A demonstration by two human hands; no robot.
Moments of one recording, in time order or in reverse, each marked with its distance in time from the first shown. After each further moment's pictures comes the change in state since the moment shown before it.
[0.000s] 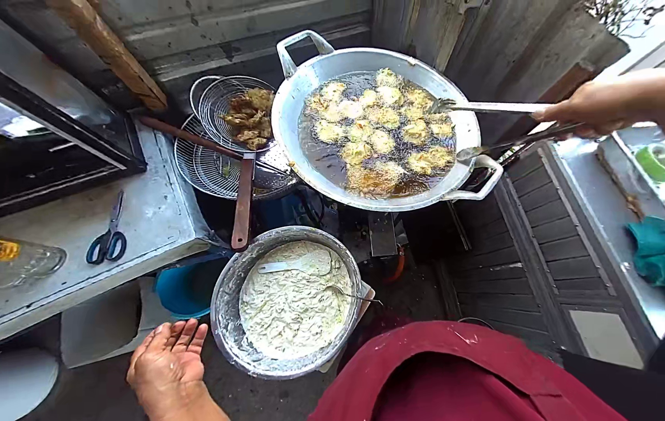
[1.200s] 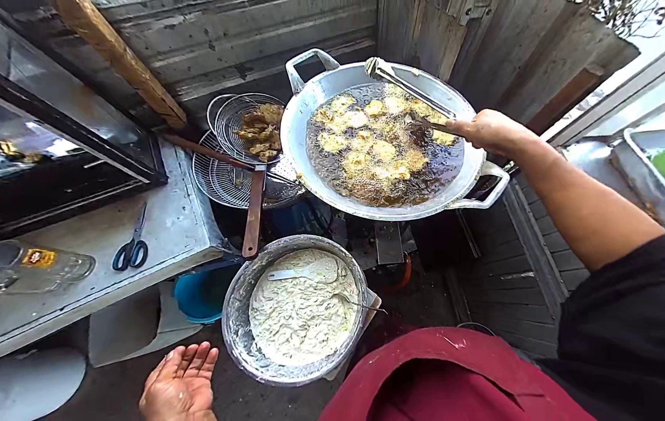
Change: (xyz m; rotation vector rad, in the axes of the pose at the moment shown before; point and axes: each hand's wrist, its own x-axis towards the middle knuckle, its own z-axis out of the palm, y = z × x) left_hand -0.023 0.000 -0.023 -0.012 0.031 -0.033; right_hand 0.043 -0.086 0.082 0.111 0.134 -0.287
